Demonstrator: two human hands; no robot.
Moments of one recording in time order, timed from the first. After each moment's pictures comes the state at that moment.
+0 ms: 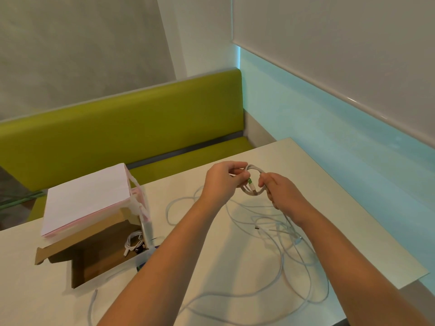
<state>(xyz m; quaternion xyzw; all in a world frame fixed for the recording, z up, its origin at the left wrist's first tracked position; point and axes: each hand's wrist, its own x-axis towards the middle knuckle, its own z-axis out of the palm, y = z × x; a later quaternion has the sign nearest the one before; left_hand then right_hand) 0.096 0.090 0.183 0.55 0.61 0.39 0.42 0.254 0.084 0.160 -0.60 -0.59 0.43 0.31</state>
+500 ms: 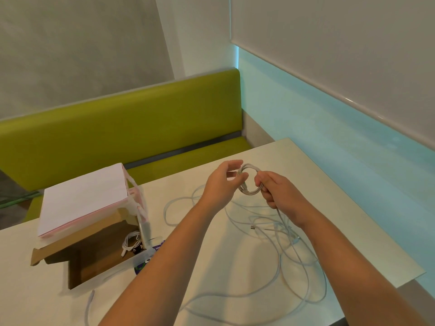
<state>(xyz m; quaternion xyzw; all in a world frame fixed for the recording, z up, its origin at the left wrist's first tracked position) 0.097 0.090 0.167 0.57 0.59 0.39 0.41 0.257 0.077 0.169 -0.53 -0.56 0.53 0.35</state>
